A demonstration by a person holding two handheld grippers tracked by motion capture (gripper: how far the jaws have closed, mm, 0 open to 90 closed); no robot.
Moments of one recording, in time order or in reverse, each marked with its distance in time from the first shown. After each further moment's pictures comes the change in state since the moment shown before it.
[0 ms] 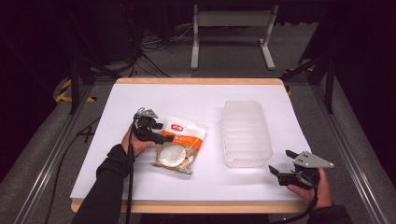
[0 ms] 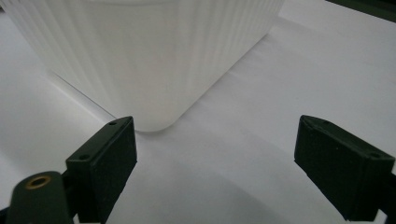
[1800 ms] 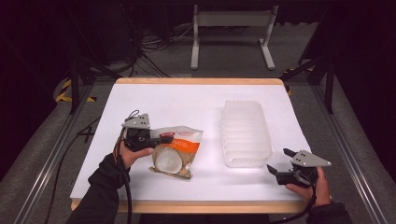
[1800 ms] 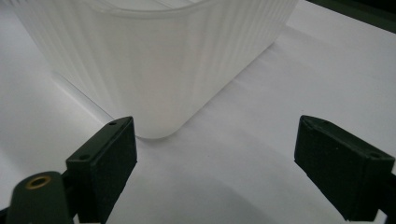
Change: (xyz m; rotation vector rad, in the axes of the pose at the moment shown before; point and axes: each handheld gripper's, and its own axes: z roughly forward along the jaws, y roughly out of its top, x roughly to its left) left arm -0.070 0.000 -0.075 -0.209 -0.179 0.232; right arm 0.001 0.005 0.004 -0.008 0.014 -0.039
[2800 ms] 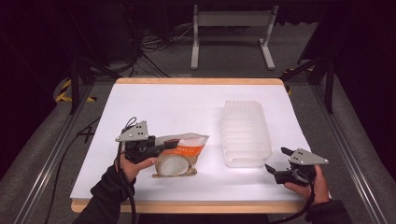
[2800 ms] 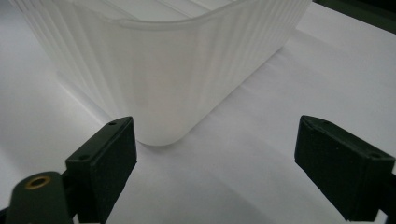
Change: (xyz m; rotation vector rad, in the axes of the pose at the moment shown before) left arm -0.048 0.015 0.000 -0.138 0.020 0.070; right arm 0.000 0.005 0.005 0.007 0.025 -0.022
